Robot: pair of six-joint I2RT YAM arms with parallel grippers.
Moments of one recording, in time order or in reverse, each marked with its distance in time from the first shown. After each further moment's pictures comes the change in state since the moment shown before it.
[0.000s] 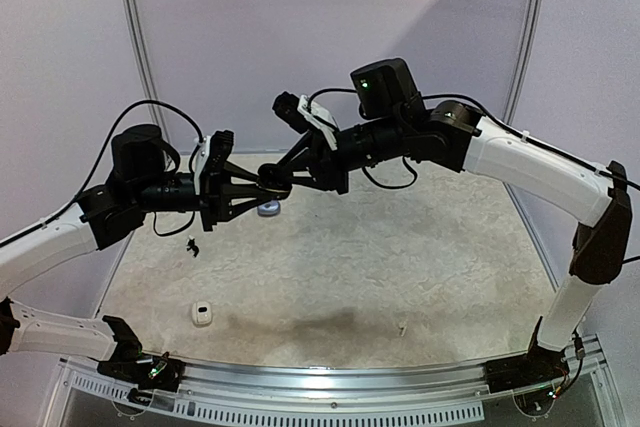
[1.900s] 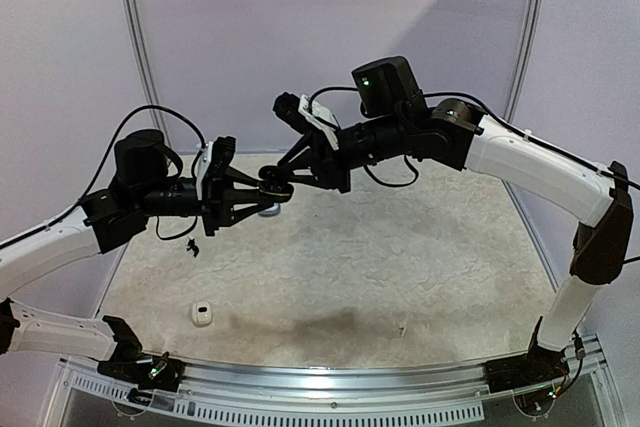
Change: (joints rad) left arm -0.008 0.002 -0.032 0.032 0.011 -0.007; right arm -0.002 -0.003 0.011 -0.018 0.002 -0.048
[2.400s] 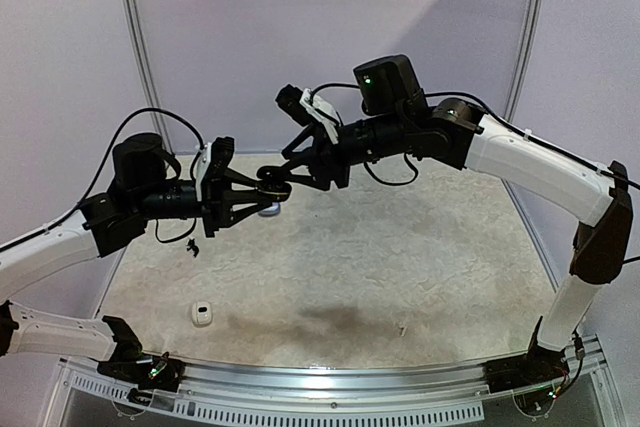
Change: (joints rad) left arm -0.001 -0.019 -0.026 0.015 -0.047 -0.033; right arm -0.007 0.000 0.000 0.020 0.052 0.085
